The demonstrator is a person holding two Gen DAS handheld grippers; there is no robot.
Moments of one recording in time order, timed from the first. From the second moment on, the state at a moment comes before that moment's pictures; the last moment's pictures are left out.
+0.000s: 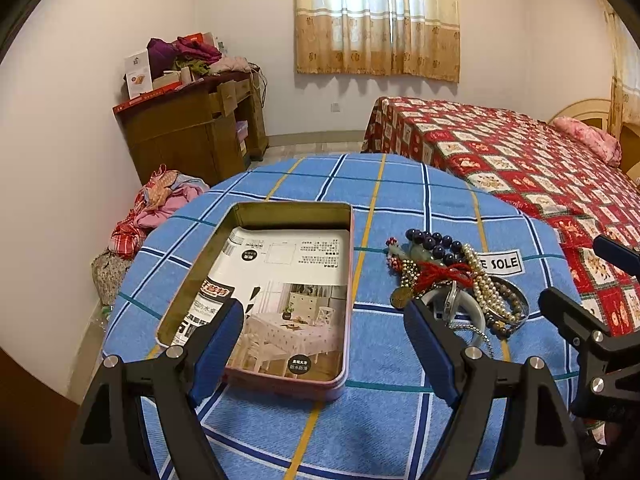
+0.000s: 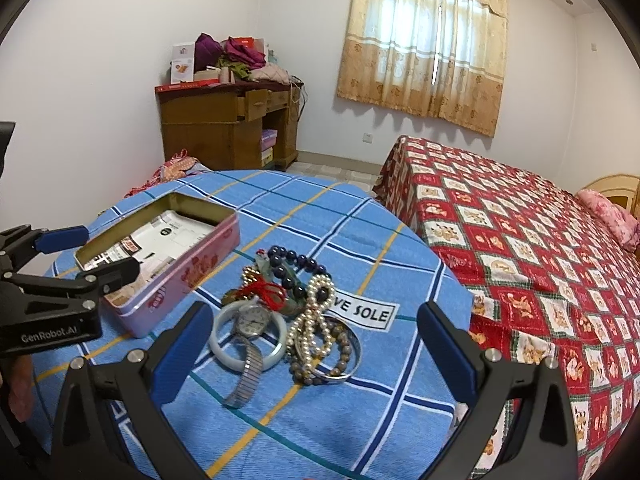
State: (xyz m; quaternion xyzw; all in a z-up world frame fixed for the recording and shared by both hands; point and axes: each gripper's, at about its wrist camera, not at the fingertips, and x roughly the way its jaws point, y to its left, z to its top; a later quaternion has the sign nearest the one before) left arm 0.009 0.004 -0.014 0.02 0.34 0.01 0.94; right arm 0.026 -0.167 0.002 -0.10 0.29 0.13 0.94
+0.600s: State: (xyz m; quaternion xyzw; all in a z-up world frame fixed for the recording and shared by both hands) left arm 0.064 -0.072 -0.041 0.09 0.36 -0.05 0.93; right arm 0.050 -0.210 -0.034 -0.07 0.33 0.09 0.94
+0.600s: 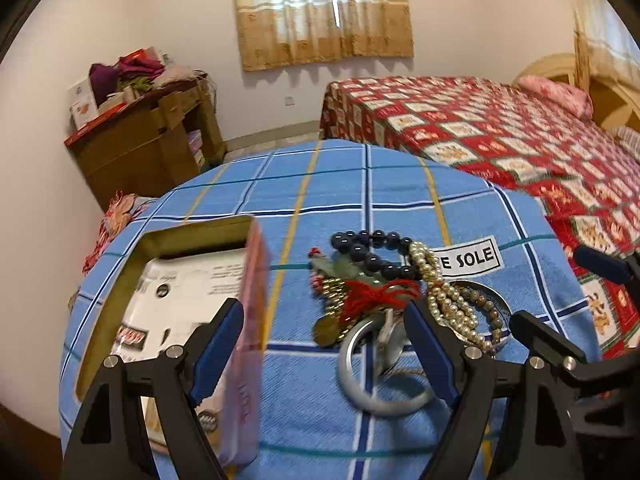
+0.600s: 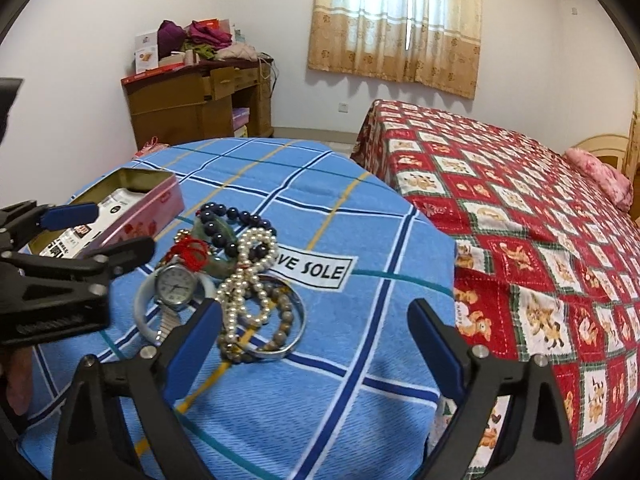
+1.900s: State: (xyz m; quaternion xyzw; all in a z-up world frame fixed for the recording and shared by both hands) left arm 0.066 -0.044 -0.016 0.02 0.32 -0.09 0.94; right arm 0.102 -0.173 -0.041 -0.07 0.35 0.16 0.92
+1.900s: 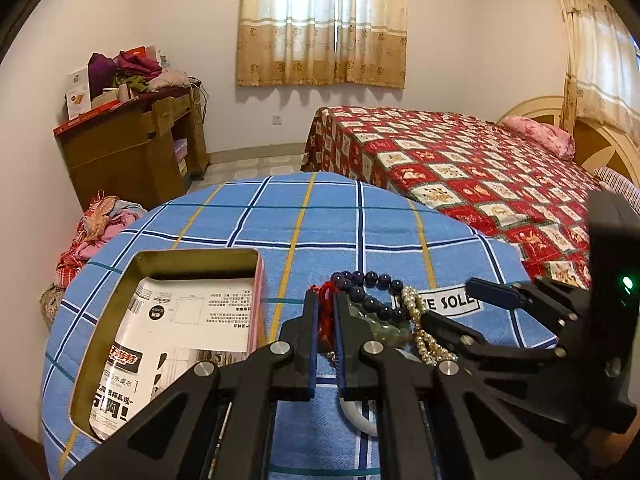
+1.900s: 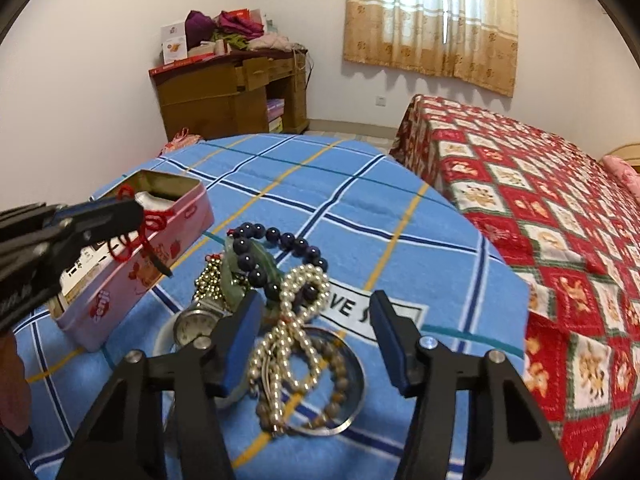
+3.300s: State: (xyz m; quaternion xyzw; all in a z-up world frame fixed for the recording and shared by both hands) left arm 0.045 -0.024 -0.007 0.00 0.31 -0.10 0.95; right arm 0.123 -0.158 -0.043 -0.07 0.41 0.23 0.88
